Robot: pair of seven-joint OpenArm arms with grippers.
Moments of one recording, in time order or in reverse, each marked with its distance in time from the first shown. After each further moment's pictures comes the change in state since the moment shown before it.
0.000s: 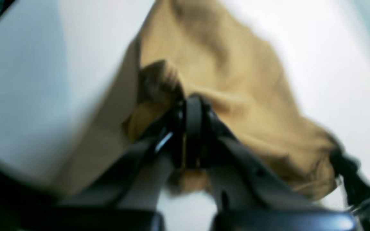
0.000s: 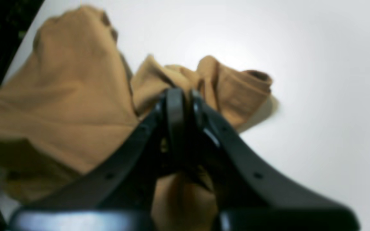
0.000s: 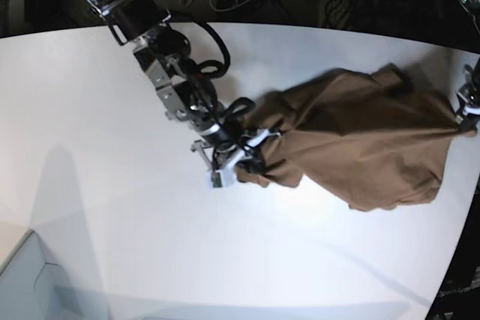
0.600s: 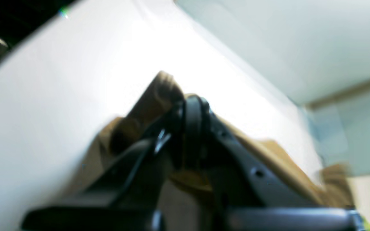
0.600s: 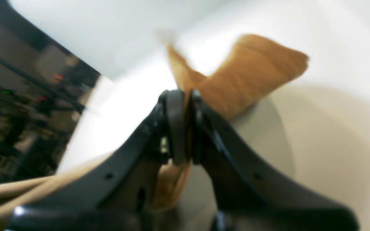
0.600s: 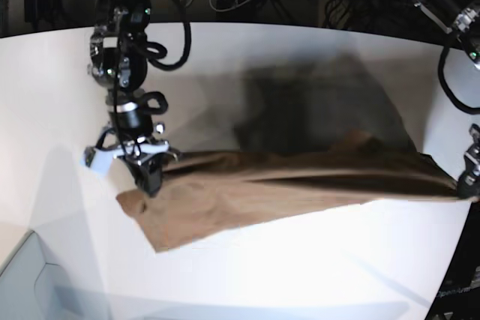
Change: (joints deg) left arm -20.0 3.8 -1.0 2.8 0.5 -0.1 13.7; right arm -18.5 -6.1 31.5 27.8 0.3 0.3 0.9
